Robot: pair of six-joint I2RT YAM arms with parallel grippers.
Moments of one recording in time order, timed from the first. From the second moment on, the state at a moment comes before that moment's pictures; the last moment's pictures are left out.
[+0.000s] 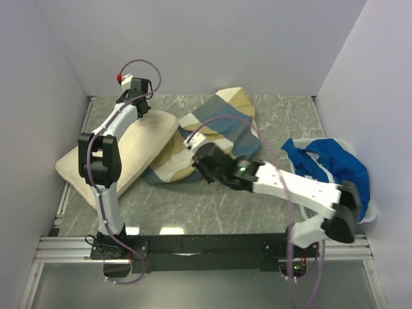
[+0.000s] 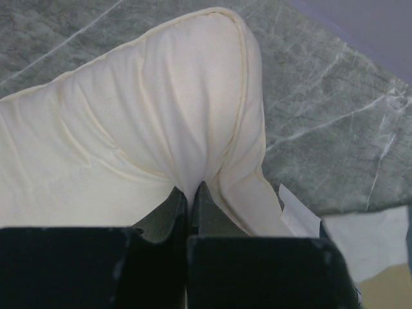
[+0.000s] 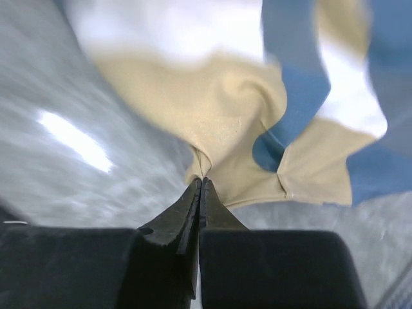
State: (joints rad) left arm -0.15 2.01 1.70 -0.44 -0.46 -0.56; right arm 1.08 1.49 1.21 -0.59 0.39 0.13
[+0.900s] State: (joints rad) left arm -0.15 2.05 1.75 -0.44 -0.41 -0.54; right arm 1.01 1.34 0.93 -0.57 0.19 0.28
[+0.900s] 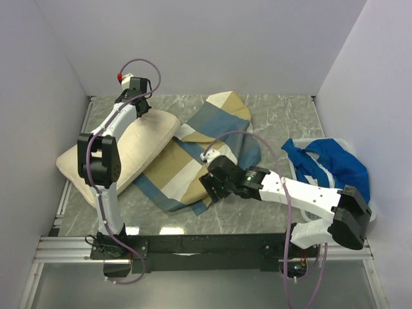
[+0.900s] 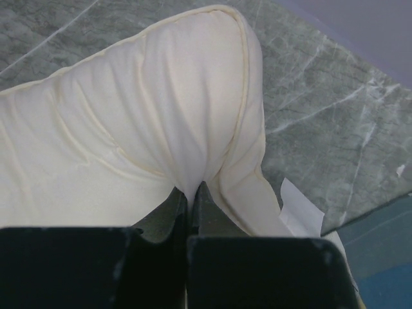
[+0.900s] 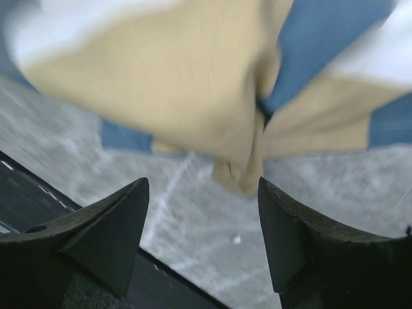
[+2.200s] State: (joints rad) left arm -0.19 1.18 1.13 -0.47 -0.10 -0.66; right arm 0.72 1.70 1.26 -0.28 0.08 0.35
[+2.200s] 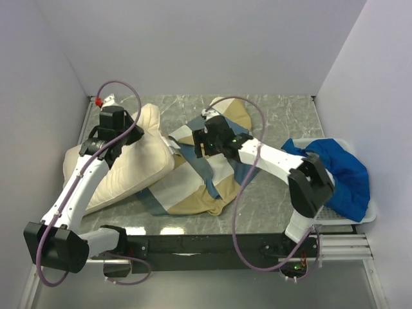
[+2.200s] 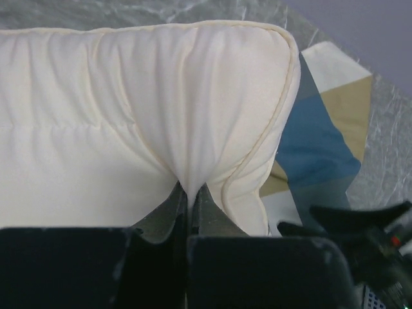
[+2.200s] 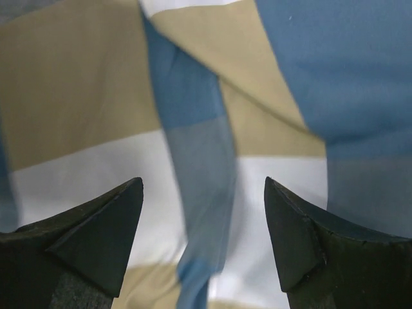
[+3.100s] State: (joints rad) left arm -0.44 1.15 0.93 -0.43 -0.10 -0.72; right arm 0.50 2.23 1.80 -0.47 0.22 0.20
